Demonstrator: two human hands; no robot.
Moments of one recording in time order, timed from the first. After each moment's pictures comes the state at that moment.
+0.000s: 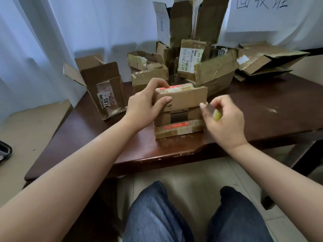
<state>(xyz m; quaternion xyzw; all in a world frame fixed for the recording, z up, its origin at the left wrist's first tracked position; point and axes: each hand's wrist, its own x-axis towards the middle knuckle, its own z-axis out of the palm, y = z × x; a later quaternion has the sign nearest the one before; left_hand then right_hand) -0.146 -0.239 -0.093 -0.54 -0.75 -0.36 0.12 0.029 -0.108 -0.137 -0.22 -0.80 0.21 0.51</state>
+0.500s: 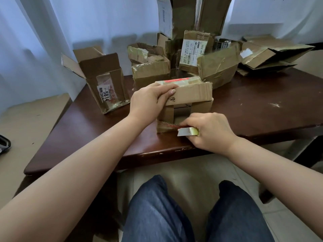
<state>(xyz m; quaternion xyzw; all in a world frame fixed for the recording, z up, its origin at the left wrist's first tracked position) -0.150 -0.228 -0.109 -0.52 -0.77 -0.34 0.16 0.020 -0.123 -0.150 -0.05 -0.95 0.03 0.31</state>
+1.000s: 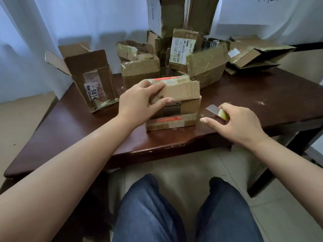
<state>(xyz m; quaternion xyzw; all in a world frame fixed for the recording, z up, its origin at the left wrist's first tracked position) -0.144 -0.233 -0.110 -0.53 -0.78 -0.26 0.19 0.078 -0.079 -0.145 -0.24 -0.91 0.09 0.34</state>
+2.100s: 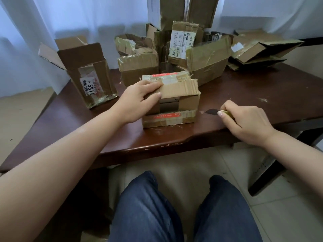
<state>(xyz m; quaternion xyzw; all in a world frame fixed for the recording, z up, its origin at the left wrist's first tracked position) -0.144 -0.233 -0.104 -0.56 -0.77 -0.30 0.01 0.095 -0.038 -0.158 -0.17 -0.95 0.01 0.27</state>
